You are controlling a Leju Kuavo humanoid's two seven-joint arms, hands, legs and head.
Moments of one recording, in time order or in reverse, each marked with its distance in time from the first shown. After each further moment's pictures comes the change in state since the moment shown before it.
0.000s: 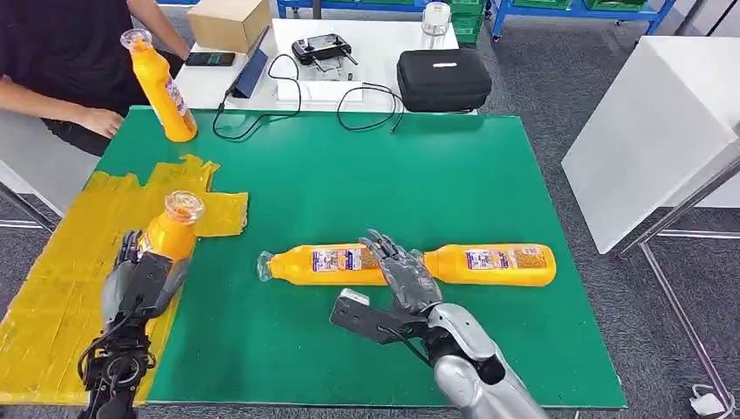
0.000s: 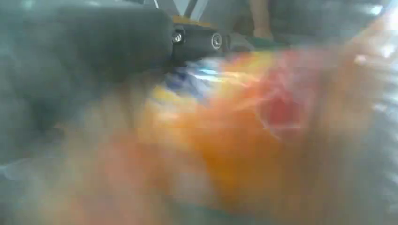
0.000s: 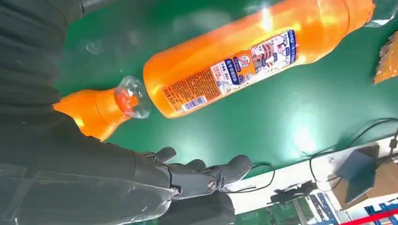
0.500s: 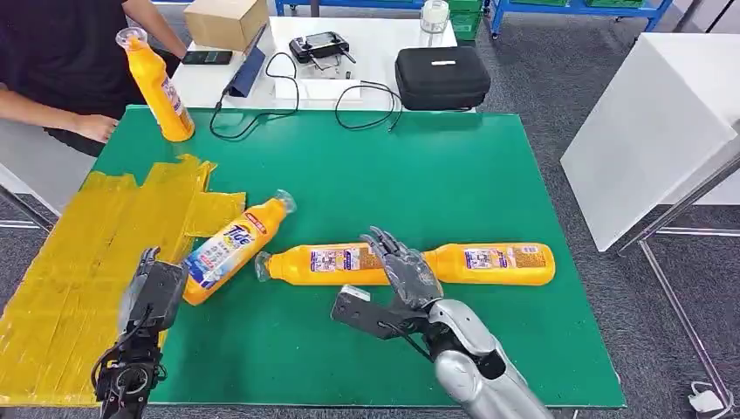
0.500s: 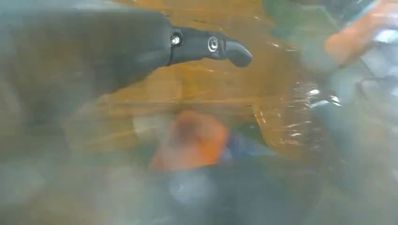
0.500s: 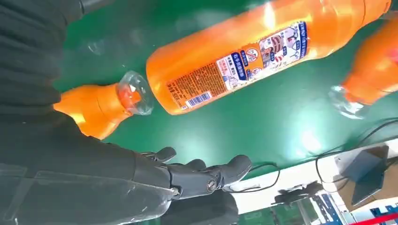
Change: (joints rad) left arm 0.034 -0.016 0.000 -0.003 0.000 0.000 0.008; right arm -0.019 -0.002 0.002 0.019 0.003 0.000 0.000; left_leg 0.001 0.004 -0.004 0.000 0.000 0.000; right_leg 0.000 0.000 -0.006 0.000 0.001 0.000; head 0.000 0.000
